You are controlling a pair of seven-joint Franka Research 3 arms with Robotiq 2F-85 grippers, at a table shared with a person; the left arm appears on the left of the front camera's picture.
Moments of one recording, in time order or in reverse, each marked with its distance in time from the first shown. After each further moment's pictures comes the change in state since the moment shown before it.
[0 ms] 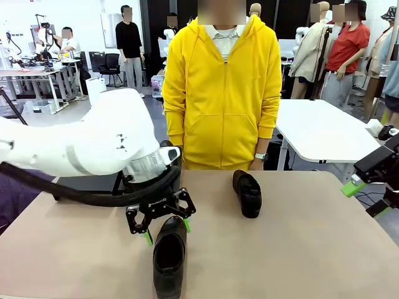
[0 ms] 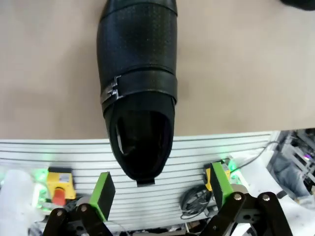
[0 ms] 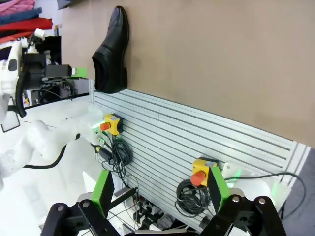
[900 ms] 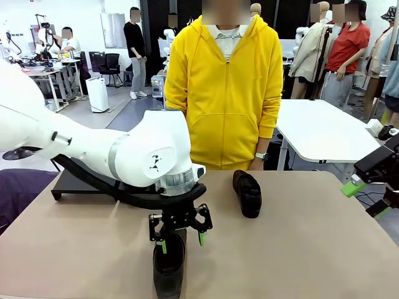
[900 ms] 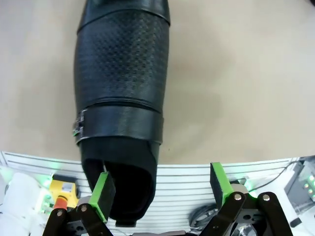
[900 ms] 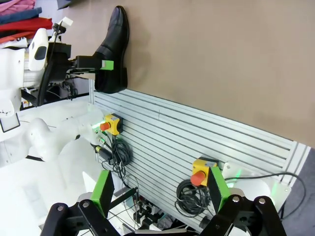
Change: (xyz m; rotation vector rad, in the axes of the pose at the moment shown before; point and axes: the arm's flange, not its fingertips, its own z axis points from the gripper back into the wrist) left arm 0.012 -0.044 -0.060 0.147 -0.013 -0.007; right arm 0.000 0.000 0.000 0.000 0.000 0.000
